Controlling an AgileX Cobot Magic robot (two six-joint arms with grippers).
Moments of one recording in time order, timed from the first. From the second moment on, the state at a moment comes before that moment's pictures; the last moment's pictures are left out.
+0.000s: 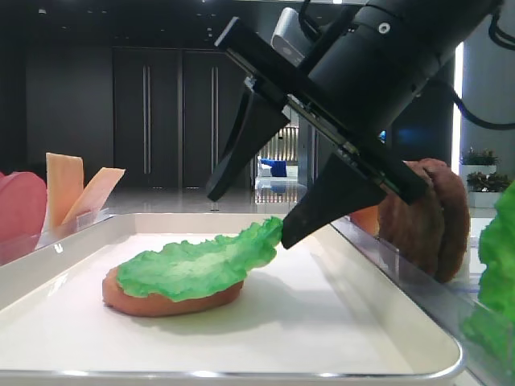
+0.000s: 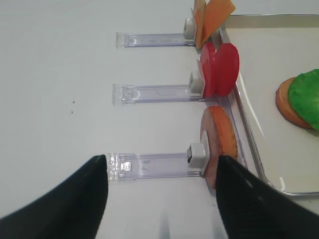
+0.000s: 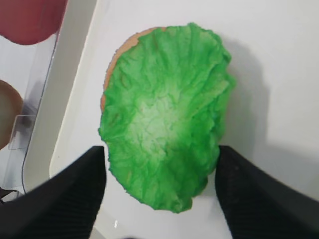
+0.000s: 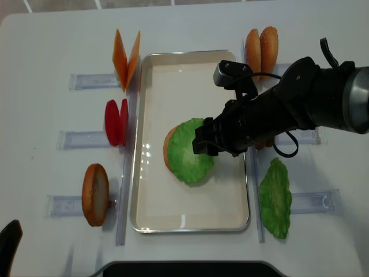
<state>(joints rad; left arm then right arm) 0.03 -0.01 -0.48 -0.03 1.11 0.02 0.59 1.75 -0.90 1.16 0.50 -0.69</state>
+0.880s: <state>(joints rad) 0.03 -0.01 -0.48 -0.03 1.11 0.02 0.62 1.60 -0.94 1.01 0.57 -0.48</state>
